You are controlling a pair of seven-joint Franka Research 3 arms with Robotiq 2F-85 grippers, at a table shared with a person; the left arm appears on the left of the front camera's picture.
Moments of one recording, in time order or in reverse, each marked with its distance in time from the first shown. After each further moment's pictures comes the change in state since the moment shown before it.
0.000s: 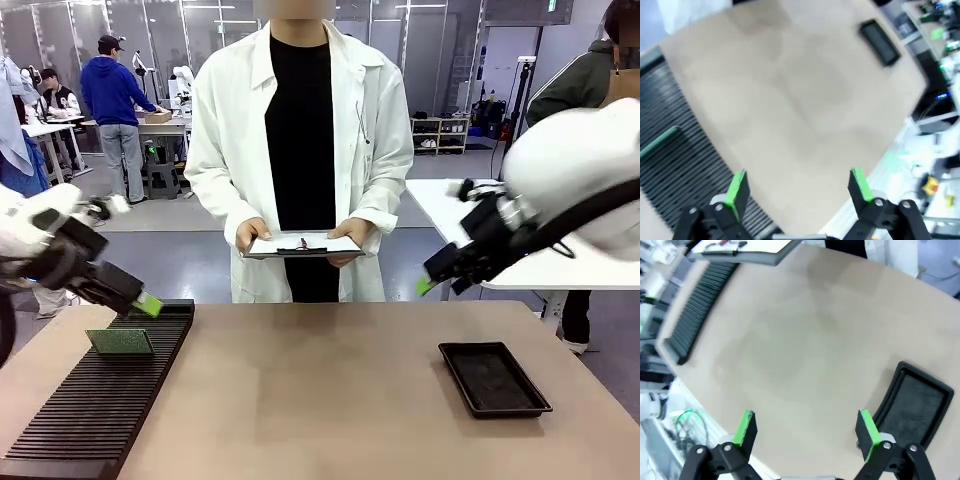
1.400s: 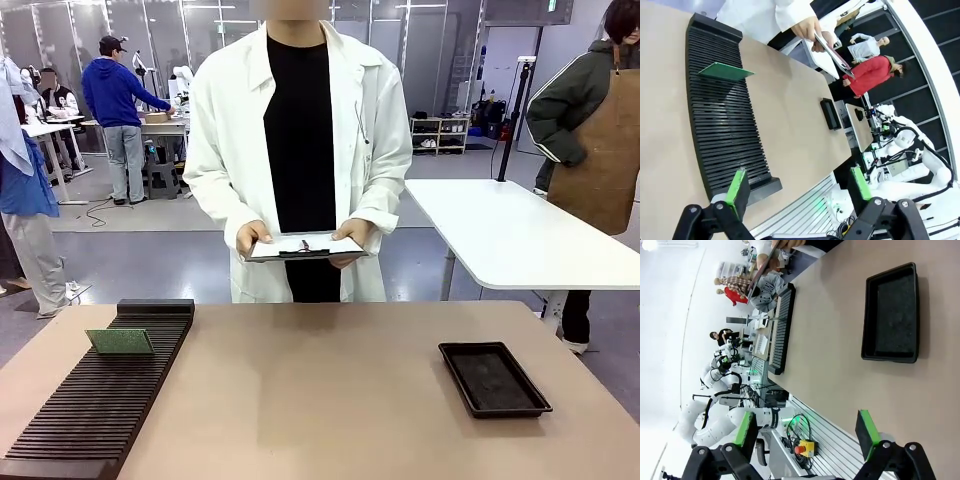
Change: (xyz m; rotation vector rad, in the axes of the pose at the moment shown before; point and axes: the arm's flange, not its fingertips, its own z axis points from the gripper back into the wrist) left arm -0.214 0.135 0.178 -0.237 -0.431 0.473; right arm -0.212 -0.200 0.122 0.525 -0.212 -0.549
